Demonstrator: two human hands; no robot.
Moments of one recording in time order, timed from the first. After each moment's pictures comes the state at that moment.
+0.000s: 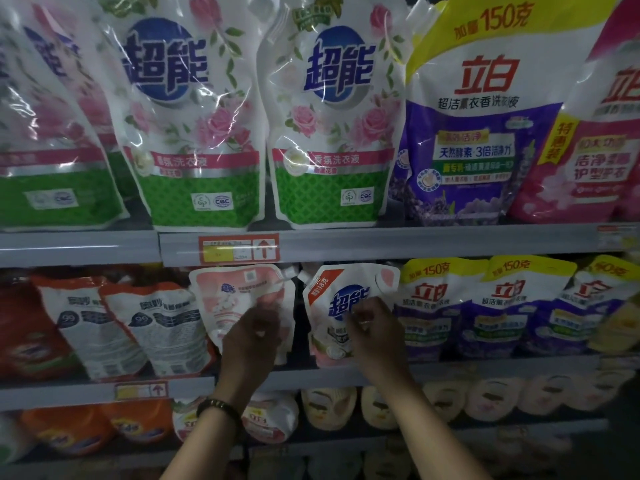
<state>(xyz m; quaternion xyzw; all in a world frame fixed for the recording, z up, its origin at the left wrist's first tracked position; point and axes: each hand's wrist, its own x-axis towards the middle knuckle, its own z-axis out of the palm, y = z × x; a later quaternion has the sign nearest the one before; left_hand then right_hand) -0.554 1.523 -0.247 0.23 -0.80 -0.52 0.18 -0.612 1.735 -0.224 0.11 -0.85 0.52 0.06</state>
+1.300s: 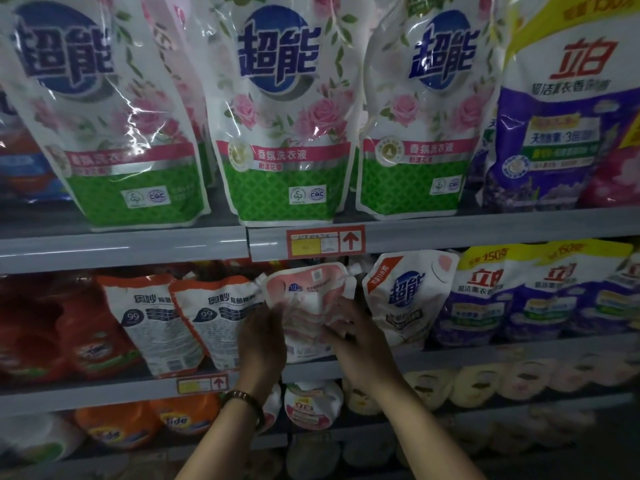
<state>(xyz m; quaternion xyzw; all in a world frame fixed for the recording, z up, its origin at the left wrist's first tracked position) -0.529 1.426 -0.253 0.21 -0.89 -0.35 0.20 -0.545 1.610 -0.216 0.16 -0.79 0.58 -0.10</state>
